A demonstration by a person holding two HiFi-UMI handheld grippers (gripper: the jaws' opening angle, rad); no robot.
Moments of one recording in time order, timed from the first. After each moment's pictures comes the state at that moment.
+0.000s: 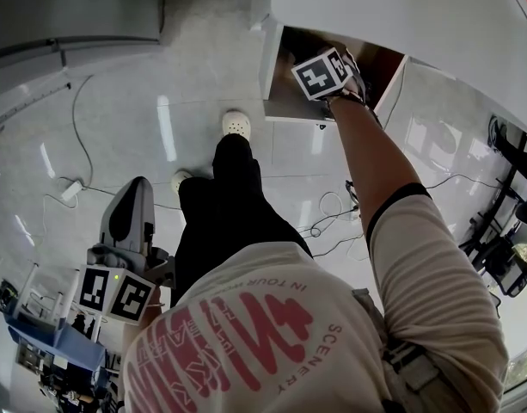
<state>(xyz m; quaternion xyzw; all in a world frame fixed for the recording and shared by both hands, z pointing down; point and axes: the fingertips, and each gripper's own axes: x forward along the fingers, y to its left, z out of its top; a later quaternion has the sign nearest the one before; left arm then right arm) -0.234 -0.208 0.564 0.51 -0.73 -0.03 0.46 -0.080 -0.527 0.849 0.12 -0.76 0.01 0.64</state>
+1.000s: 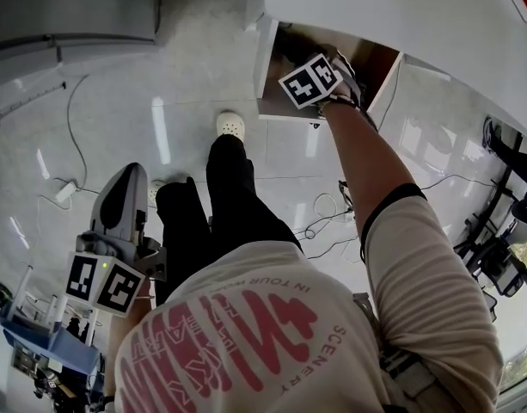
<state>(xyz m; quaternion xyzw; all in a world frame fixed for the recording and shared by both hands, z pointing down) -0.236 -0.222 0.564 0.52 -0.72 -0.04 0.46 -0.070 -0.524 0.843 0.12 -0.74 -0.07 0.66</state>
